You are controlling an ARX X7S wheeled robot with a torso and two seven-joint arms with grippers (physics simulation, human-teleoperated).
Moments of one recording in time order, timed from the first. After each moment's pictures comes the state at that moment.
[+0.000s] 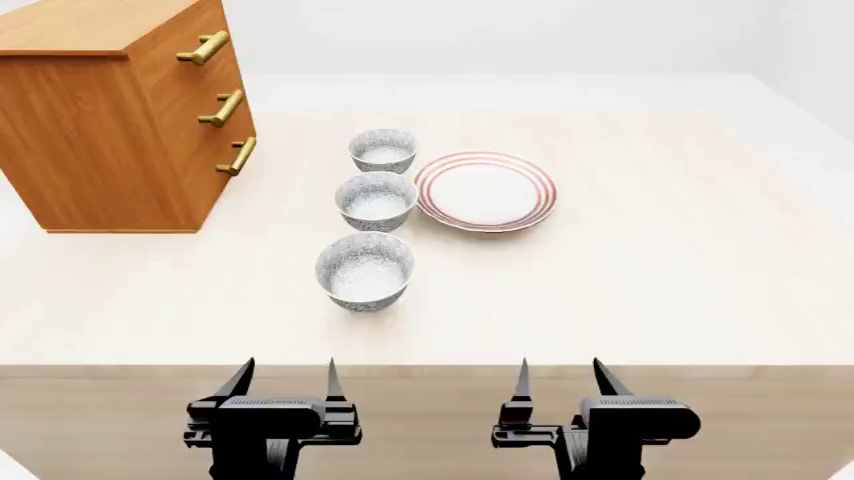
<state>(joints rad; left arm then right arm) 0.00 0.00 0.00 0.00 0.00 0.00 0.00 0.00 0.00 0.00 0.00 0.00 0.00 0.00</state>
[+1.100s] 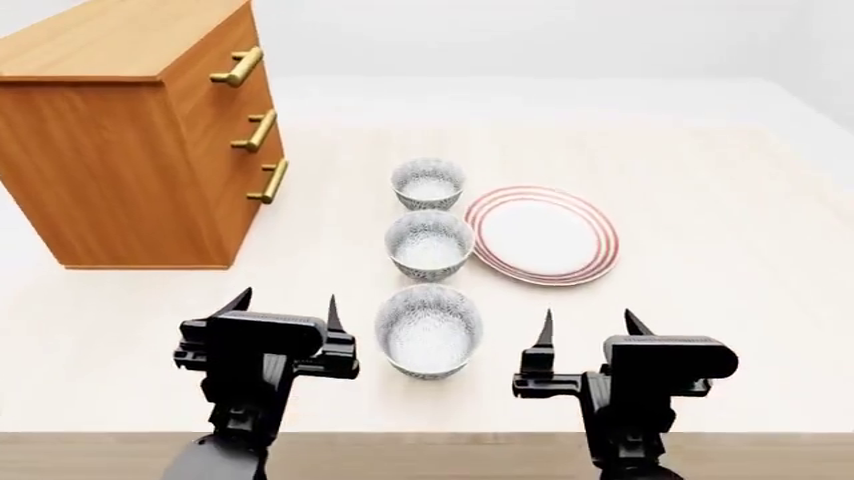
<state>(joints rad) -0.19 -0.13 0.11 0.24 -0.08 -0.41 -0.07 0.10 0.13 -0.08 -0.32 0.07 0.41 0.15</state>
